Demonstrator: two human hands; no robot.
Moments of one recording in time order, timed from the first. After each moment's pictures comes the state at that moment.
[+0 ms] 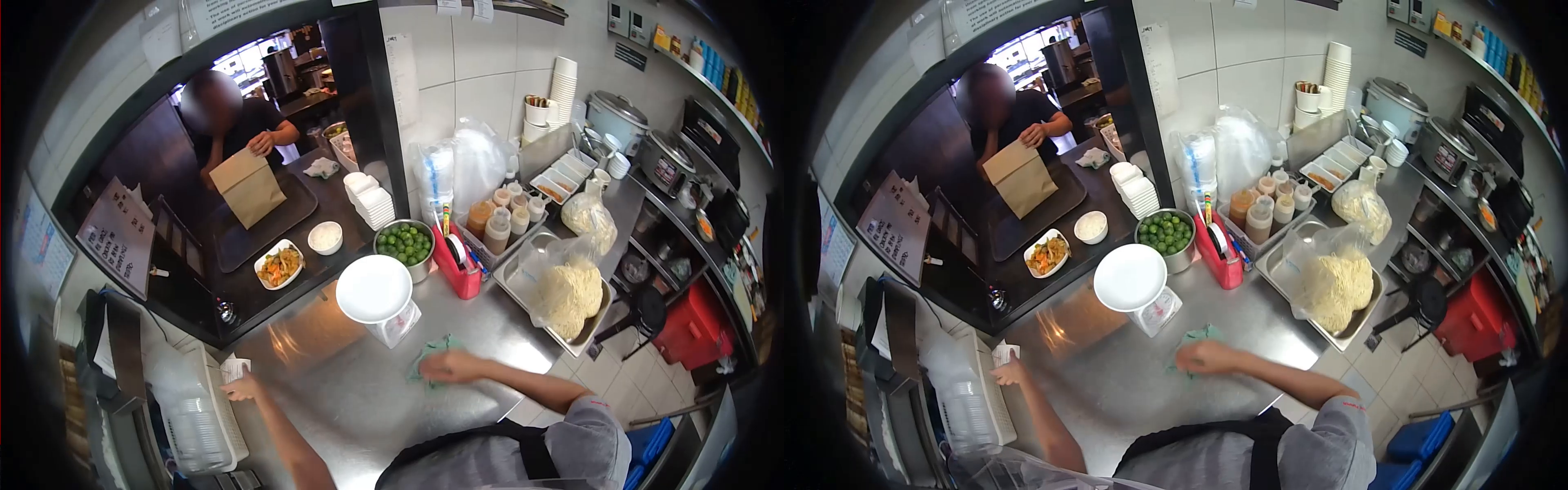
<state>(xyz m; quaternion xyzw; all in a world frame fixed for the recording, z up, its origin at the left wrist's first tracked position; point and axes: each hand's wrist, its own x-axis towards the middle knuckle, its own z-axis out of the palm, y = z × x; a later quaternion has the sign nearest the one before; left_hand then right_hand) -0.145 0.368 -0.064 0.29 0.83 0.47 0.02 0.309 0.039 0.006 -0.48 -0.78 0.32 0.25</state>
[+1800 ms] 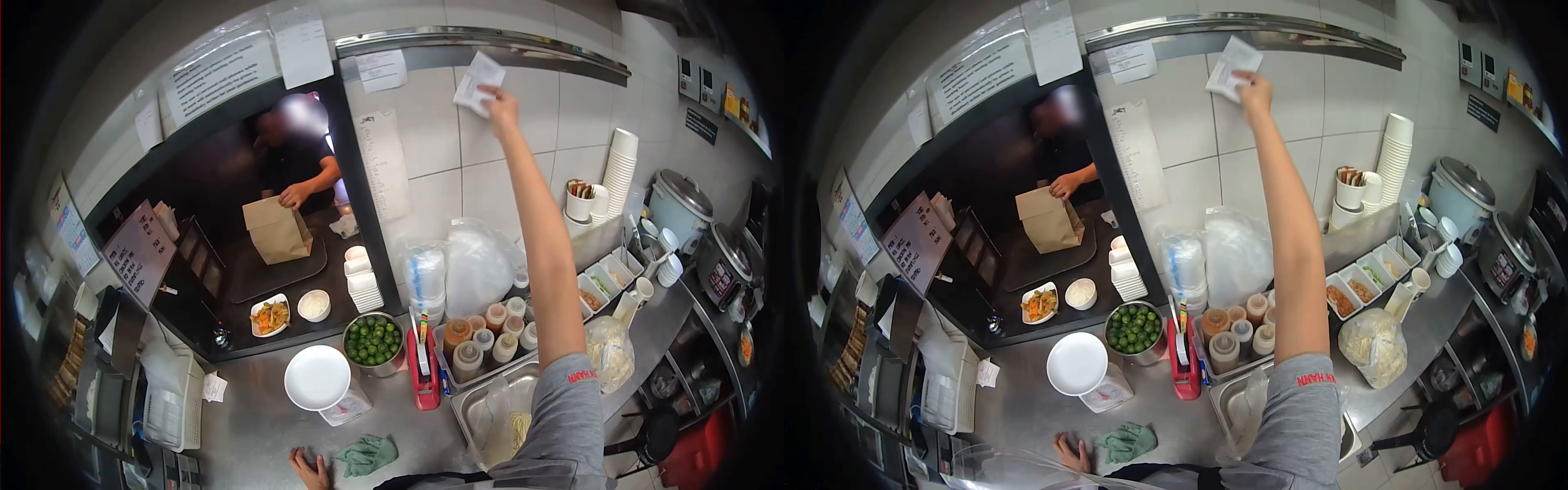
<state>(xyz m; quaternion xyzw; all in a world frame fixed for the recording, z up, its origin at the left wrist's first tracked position) 0.109 0.055 -0.067 0.64 0.65 0.40 0.09 0.793 0.390 0.424 -0.48 -0.42 0.03 0.77</state>
